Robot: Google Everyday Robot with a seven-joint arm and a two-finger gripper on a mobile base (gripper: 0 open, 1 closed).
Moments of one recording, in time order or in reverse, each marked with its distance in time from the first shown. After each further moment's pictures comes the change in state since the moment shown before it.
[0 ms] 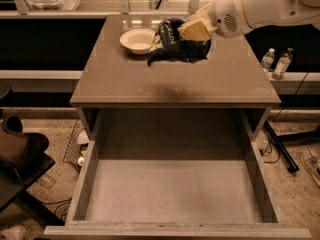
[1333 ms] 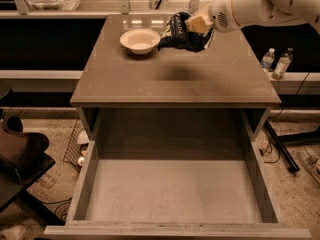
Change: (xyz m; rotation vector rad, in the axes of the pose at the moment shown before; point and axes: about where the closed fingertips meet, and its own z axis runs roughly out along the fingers) arm 0.026 -0.095 0.043 0.161 -0.007 0.079
